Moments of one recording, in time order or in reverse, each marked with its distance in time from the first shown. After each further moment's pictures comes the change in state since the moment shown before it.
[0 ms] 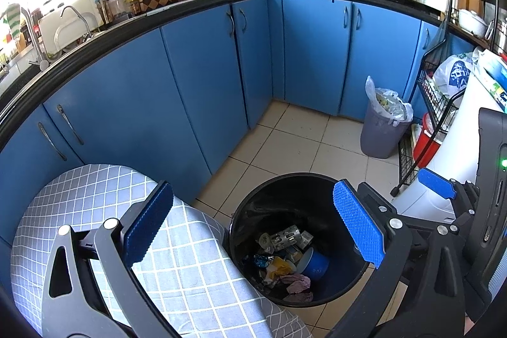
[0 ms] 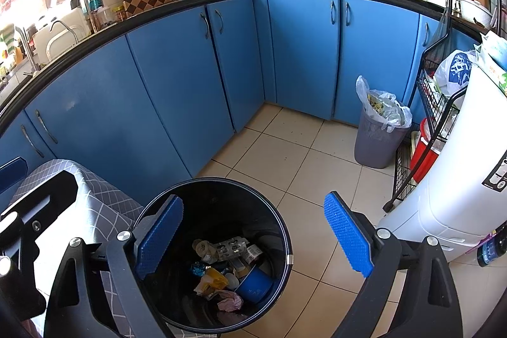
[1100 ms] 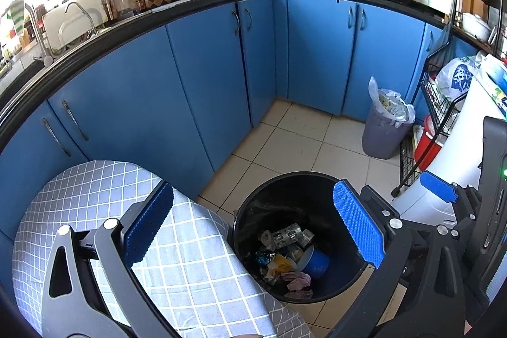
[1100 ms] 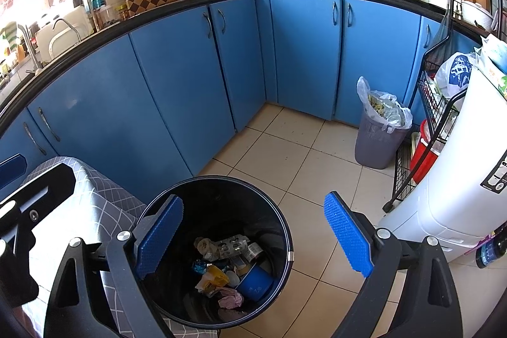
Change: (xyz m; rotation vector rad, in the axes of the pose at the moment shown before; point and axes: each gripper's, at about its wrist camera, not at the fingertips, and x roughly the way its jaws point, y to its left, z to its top) left arm -0.005 0.009 0.002 -0.021 0.013 0.010; right arm -0.009 0.006 0.003 -0.005 0.004 0.003
